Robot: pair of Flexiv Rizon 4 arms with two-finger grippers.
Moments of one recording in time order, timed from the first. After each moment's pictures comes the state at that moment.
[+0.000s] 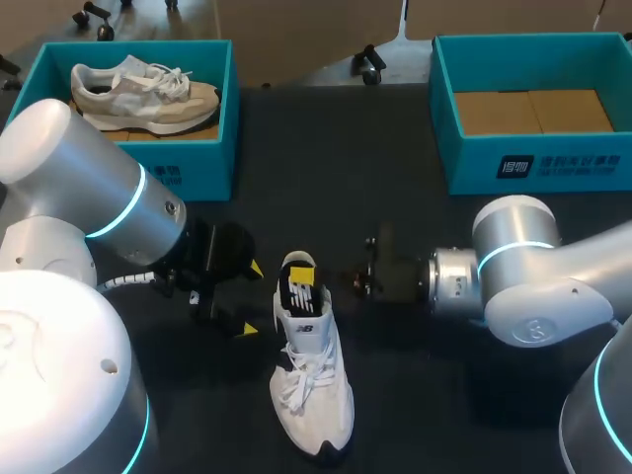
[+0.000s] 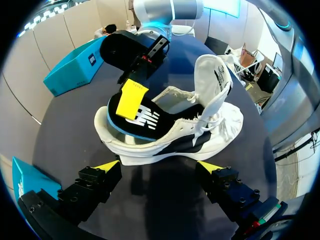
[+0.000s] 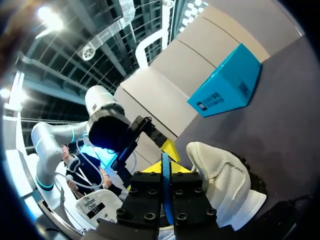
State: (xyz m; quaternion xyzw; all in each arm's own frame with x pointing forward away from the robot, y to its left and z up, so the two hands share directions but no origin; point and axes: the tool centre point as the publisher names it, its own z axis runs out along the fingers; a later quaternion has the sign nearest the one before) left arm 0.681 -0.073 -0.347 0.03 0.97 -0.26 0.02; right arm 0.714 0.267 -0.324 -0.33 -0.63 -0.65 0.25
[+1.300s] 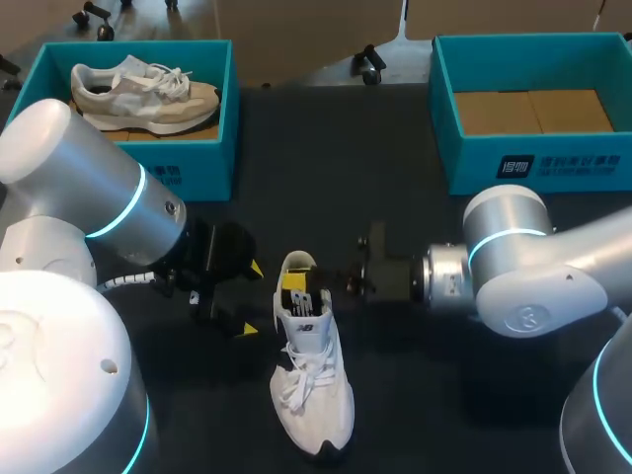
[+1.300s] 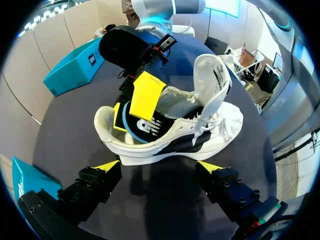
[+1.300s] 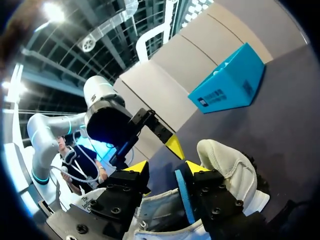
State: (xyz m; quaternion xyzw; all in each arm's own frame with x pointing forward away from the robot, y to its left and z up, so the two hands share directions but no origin) left arm 0.681 -0.073 -0.347 0.03 0.97 -0.26 0.02; right arm 0.704 0.276 -0.319 -0.32 -0.66 -0.64 0.23
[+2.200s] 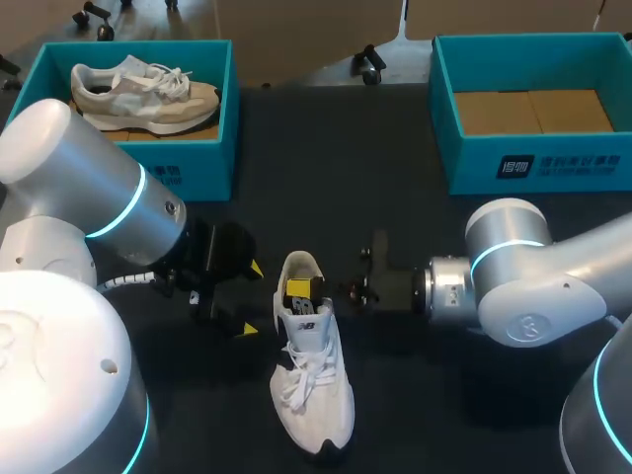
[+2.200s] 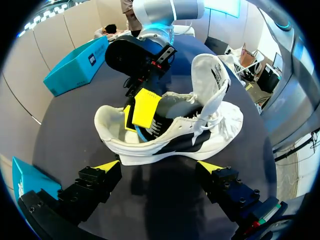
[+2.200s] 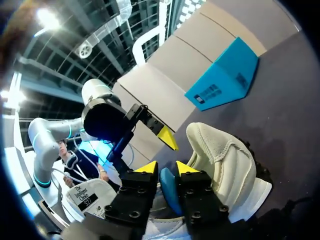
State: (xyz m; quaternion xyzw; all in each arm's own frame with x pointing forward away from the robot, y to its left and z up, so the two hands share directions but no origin) left arm 0.681 -0.073 -0.347 0.03 0.97 -0.26 0.02; right arm 0.700 0.272 -0.335 -0.33 -0.65 -0.64 0.25
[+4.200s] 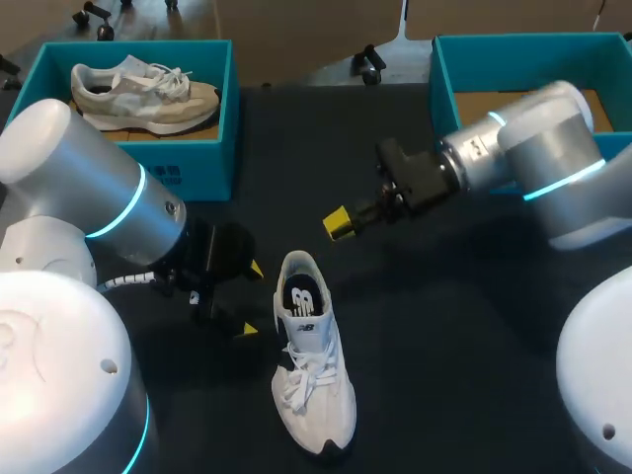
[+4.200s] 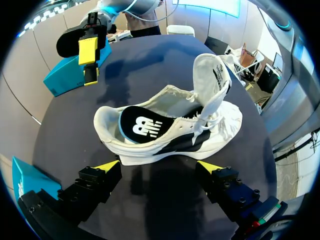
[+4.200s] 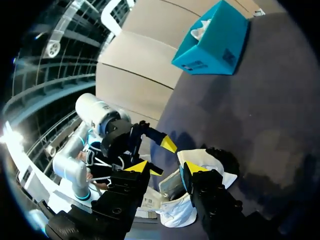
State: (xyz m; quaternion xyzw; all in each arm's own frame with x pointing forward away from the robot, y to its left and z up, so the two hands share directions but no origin) left arm 0.681 -0.073 -0.347 0.03 0.97 -0.26 0.02; right arm 0.760 0.209 -0.279 -0.36 -0.73 -0.41 0.41
